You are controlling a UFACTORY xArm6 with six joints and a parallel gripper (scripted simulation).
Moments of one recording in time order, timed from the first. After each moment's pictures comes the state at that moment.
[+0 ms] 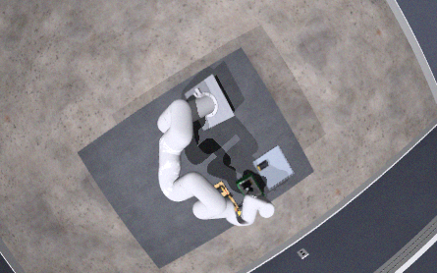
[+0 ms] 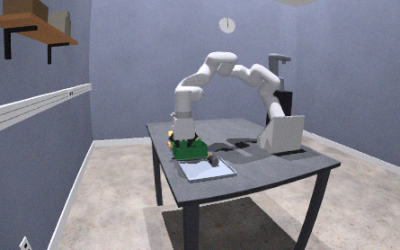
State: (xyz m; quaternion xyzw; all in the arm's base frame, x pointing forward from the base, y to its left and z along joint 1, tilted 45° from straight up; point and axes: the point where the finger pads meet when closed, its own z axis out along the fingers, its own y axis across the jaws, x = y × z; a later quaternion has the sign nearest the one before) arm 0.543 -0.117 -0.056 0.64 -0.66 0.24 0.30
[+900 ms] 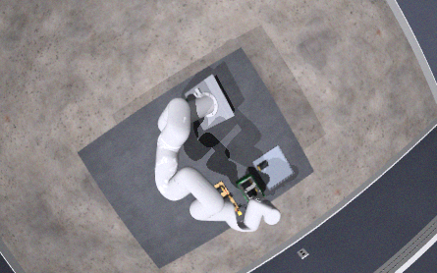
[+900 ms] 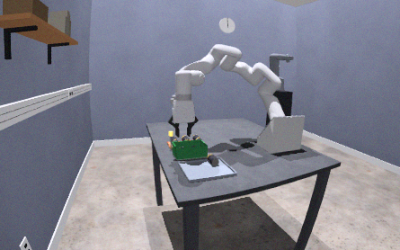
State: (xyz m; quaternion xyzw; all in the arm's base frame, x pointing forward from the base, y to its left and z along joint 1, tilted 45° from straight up) arm 0.549 -0.061 0.000 0.64 -0.66 0.24 0.30
